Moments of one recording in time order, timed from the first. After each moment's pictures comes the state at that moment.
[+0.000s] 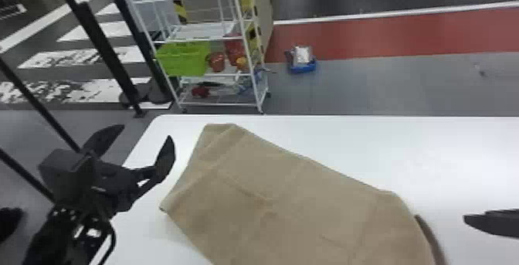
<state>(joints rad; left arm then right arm) 0.52 0.05 0.43 -2.32 -0.09 0.23 -0.33 0.04 -0.40 -0.23 -2.20 -0.28 1.57 0.96</state>
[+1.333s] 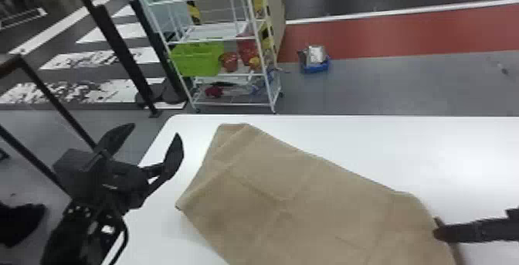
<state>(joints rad) 0.51 0.04 0.46 -2.31 -0.07 0.20 -0.33 -0.15 -0.36 0.11 -1.95 -0.08 1.57 0.95</state>
